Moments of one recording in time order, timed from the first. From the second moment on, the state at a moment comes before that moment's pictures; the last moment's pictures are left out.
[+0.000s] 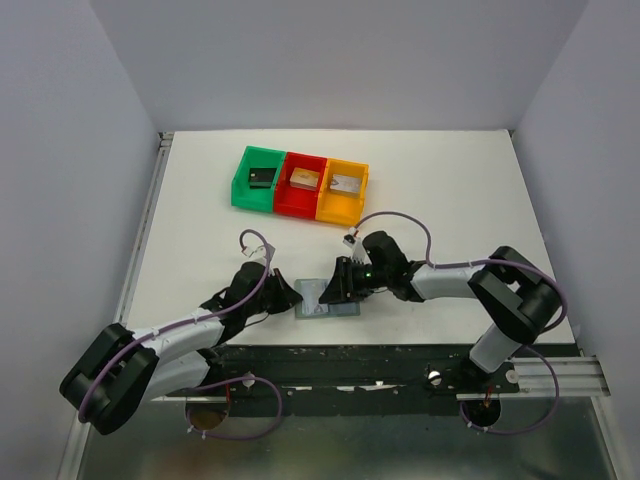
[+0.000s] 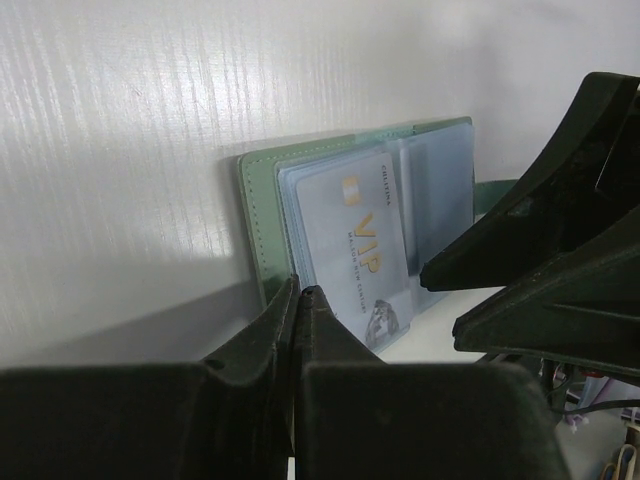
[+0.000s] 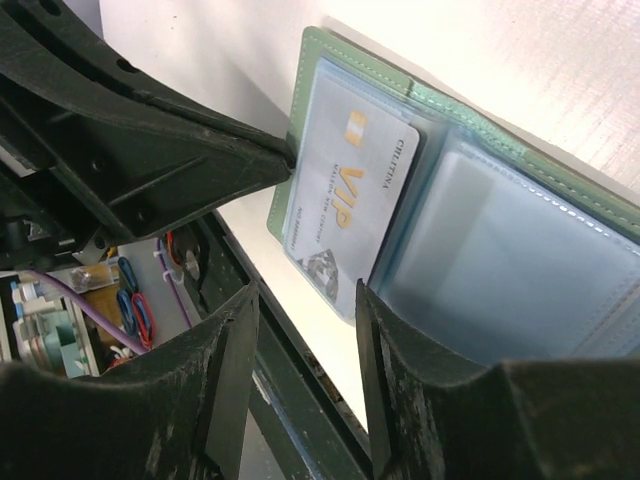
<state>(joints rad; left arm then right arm) -0.64 1.08 0.20 0.27 0.13 -0.86 0.77 1.65 0.64 0.34 -0.56 0.81</state>
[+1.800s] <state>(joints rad) -0.64 1.07 0.16 0.29 0.10 -0.86 0.77 1.72 0.67 0.34 -0.51 0.88</state>
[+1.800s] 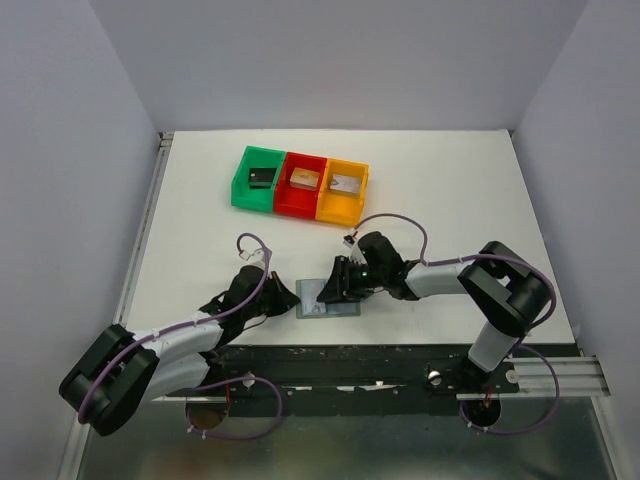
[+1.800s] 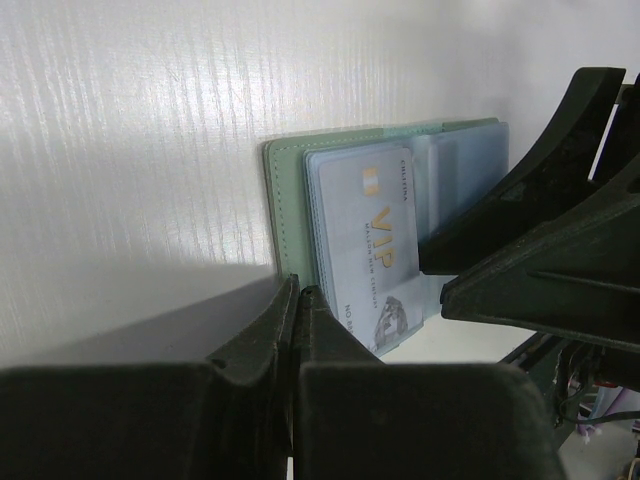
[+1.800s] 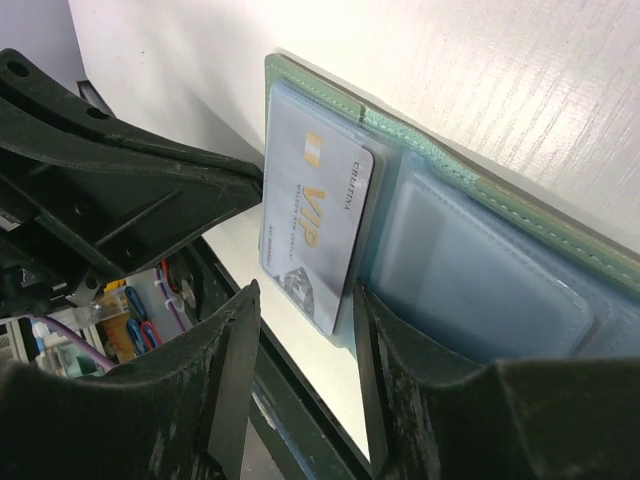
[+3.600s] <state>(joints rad) -0.64 1.04 0.15 0.27 0.08 -0.87 0.77 1.76 0.67 0.45 -0.54 0.91</state>
